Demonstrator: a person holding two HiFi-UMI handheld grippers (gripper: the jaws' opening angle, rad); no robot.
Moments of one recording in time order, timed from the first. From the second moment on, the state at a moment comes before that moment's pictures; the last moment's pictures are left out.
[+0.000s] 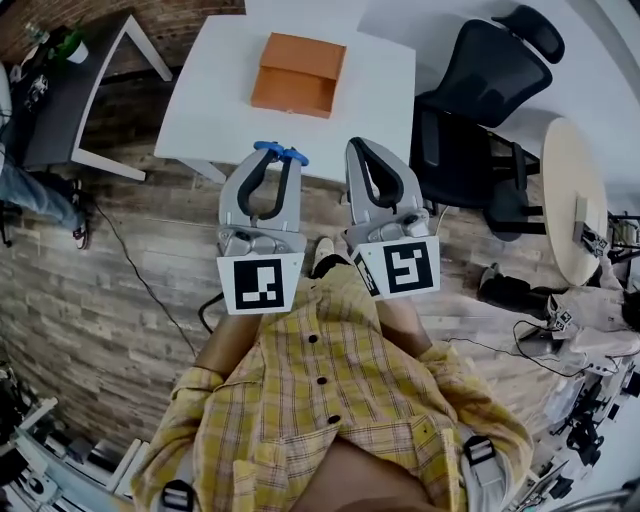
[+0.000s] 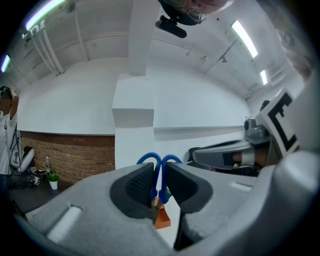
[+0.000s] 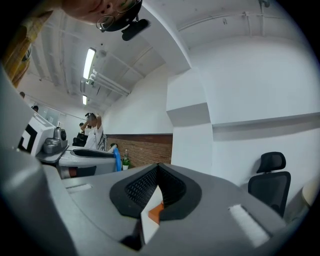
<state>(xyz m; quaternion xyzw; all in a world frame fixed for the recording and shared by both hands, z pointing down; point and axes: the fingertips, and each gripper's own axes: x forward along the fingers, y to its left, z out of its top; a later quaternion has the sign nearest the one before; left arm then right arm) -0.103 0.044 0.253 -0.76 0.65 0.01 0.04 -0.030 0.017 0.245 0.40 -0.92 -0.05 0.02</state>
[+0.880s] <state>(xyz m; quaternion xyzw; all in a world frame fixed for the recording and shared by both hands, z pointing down) -0.105 -0.076 0.273 -0.74 0.66 -0.09 0.08 -0.032 -0.101 0.265 0.39 -0.92 -0.01 0.00</state>
